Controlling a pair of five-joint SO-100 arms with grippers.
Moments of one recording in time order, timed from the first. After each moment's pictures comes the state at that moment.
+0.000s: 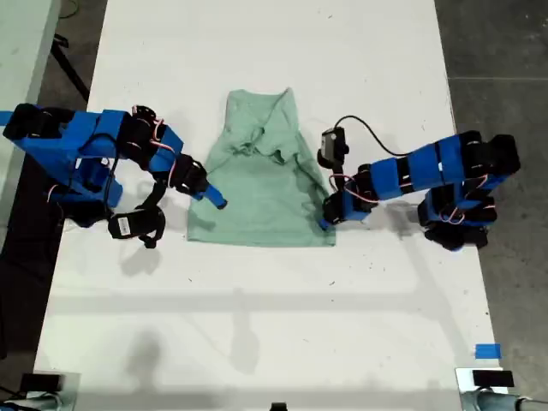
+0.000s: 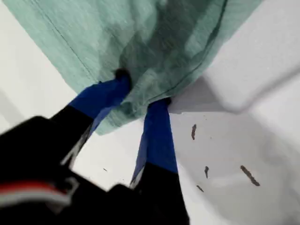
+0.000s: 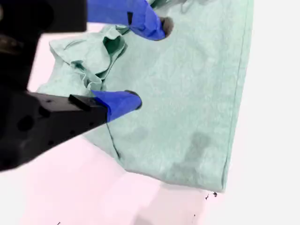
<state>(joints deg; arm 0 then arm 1) 1.9 101.1 89.1 86.2 16.8 -2.6 96.2 126.6 43.9 -20.0</state>
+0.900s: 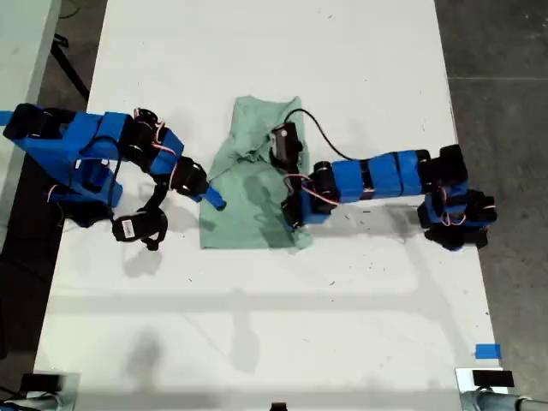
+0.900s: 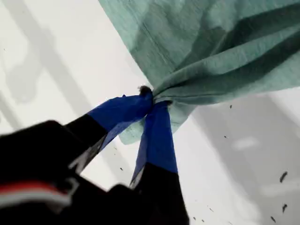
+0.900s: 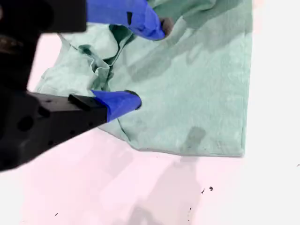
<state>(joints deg) 2.3 101.0 90.7 85.8 14.8 -8.2 66.2 62.3 74.7 -21.4</state>
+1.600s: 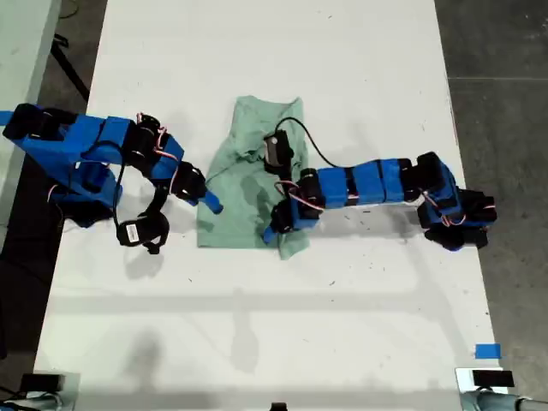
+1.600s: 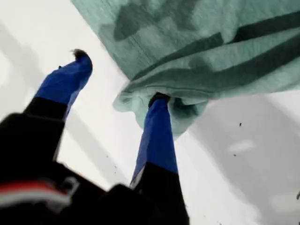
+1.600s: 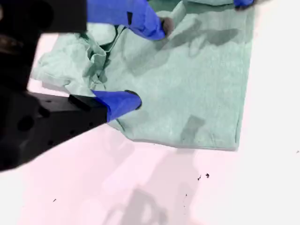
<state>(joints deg) 3.4 101.0 94.7 84.8 11.8 -7.9 56.5 49.7 80.9 -19.1</state>
